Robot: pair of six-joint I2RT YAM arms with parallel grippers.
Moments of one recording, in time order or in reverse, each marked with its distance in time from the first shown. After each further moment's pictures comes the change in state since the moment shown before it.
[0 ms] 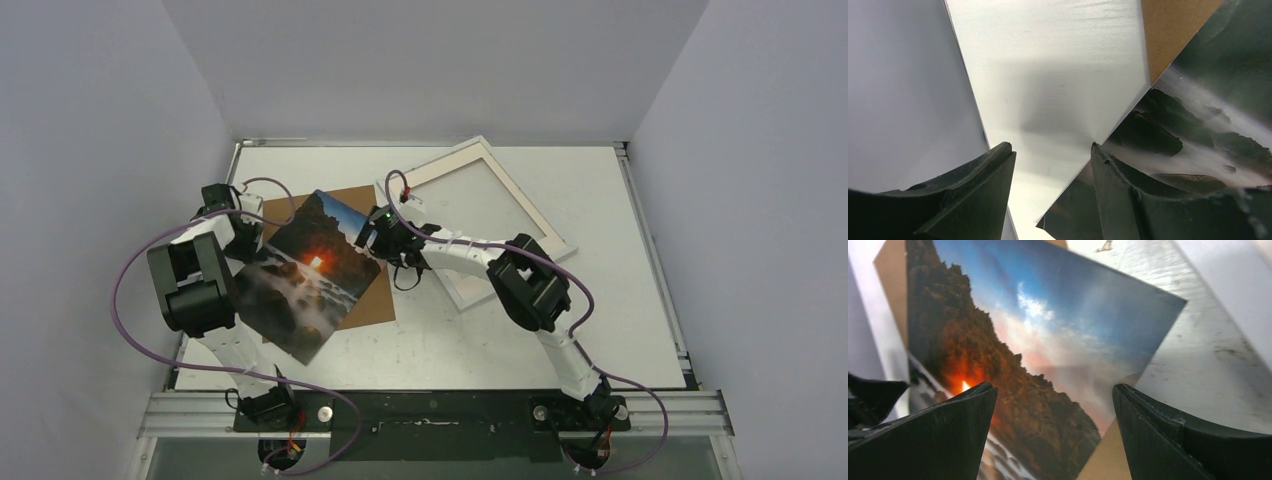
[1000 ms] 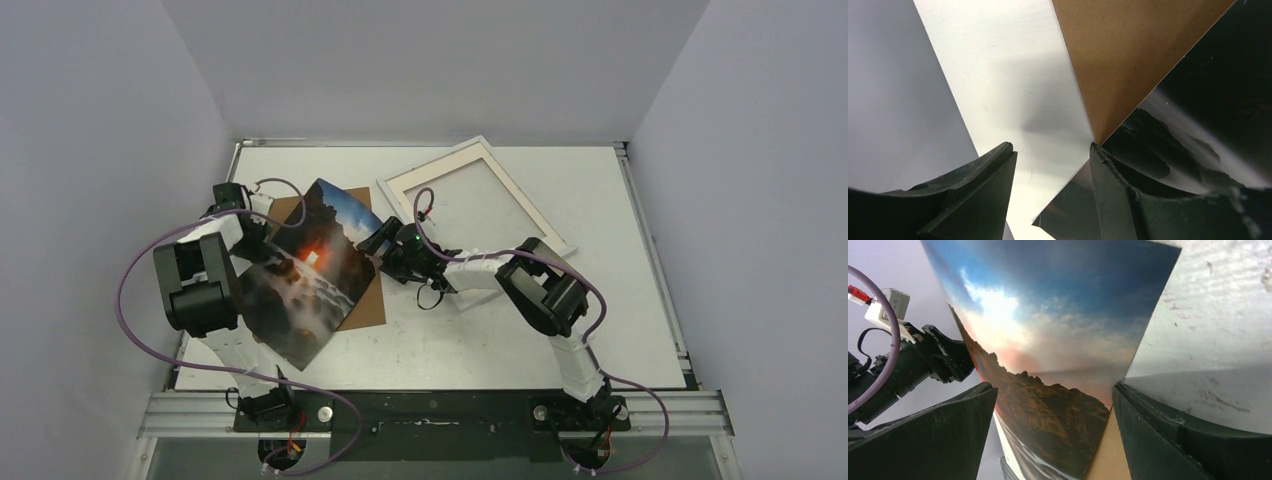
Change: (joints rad) left arm -0.052 -0.010 -0.013 -0.005 -0.004 0.027; right arm -0.024 -0.110 -0.391 0.541 -0.212 0.226
